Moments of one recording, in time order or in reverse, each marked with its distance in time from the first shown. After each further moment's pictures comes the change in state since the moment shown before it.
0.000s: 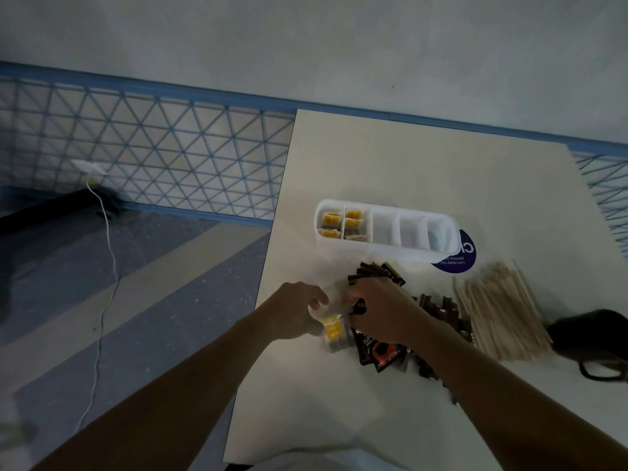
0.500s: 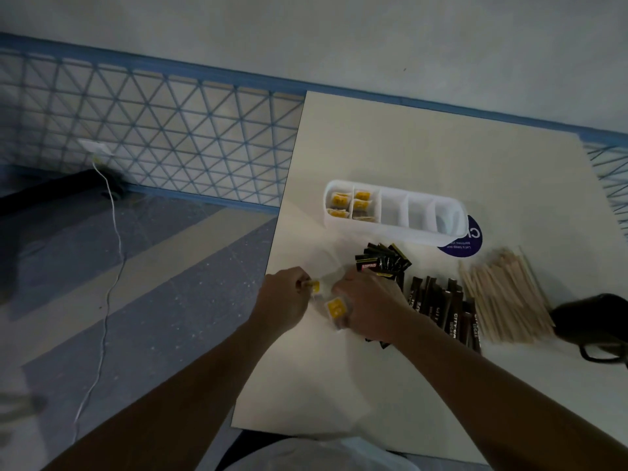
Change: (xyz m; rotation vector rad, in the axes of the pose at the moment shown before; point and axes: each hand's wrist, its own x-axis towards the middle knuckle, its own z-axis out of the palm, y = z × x) left_hand -0.018 -0.029 0.031 0.041 0.520 -0.022; right_hand -0.008 -0.025 0.032 -0.249 0.013 -0.081
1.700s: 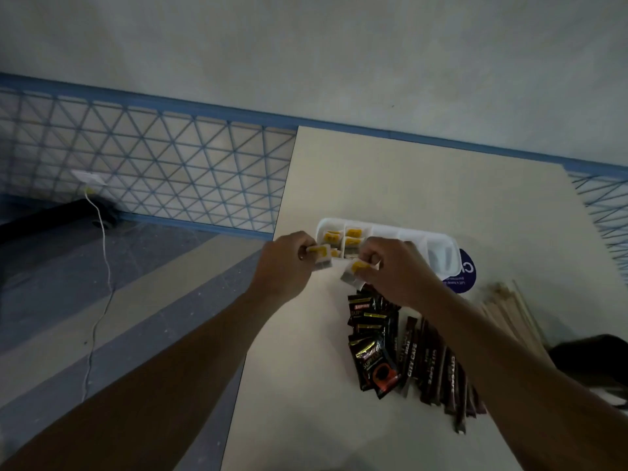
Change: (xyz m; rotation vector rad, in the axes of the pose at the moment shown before) left_hand 0.088 0.053 -0.057 -0.098 0.144 0.123; right_hand 0.037 0.055 -0.087 0.399 0.328 0.127
